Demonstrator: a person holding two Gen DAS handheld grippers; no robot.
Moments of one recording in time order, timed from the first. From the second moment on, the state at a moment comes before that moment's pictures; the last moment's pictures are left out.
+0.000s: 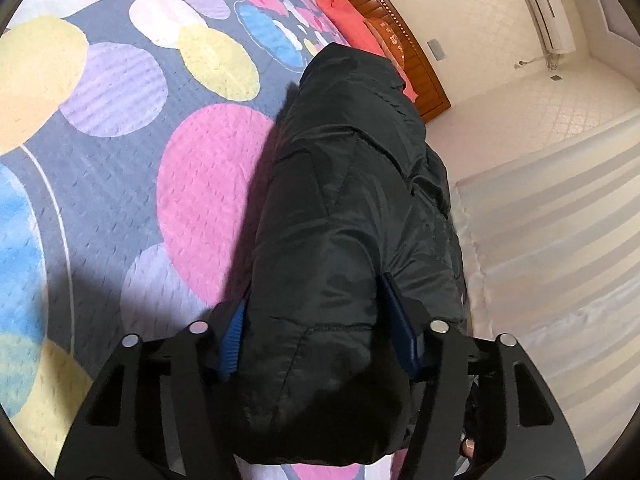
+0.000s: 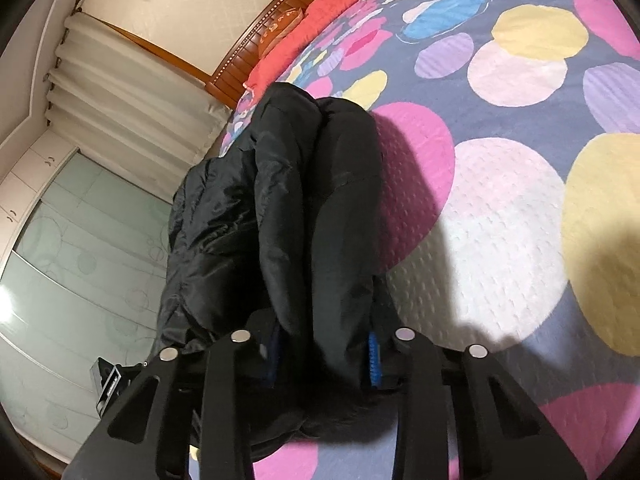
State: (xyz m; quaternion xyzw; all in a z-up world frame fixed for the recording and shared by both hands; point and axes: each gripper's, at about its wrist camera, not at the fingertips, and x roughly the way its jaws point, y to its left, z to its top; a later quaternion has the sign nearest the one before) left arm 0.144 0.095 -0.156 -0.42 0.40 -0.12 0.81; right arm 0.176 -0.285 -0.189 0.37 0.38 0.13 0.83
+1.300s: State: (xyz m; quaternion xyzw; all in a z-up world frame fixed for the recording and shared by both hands) left arm 0.095 0.099 -0.131 -0.32 0.40 -0.06 0.86; right arm 0.114 -0.283 -0.174 0.33 0.39 0.09 0.85
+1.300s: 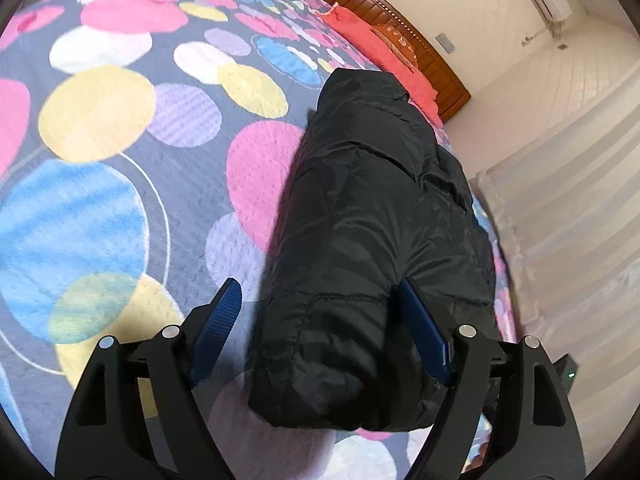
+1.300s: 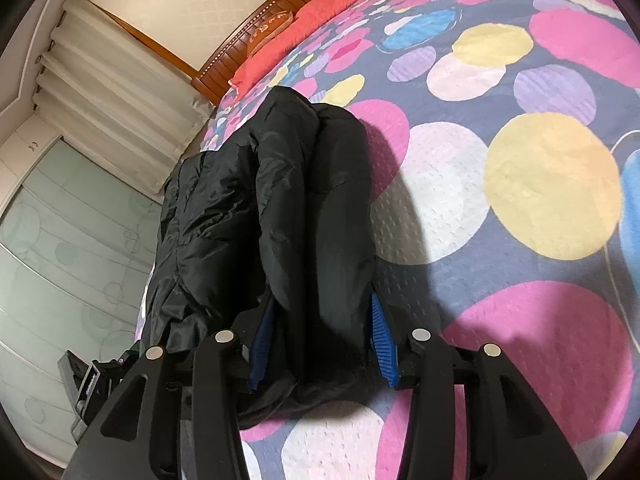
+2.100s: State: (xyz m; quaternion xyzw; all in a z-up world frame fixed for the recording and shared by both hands) left arm 0.057 0.082 -0.110 -0.18 0.40 0.02 0.90; right arm 0.077 -0.268 -0.154 0.26 0.39 0.04 0.88
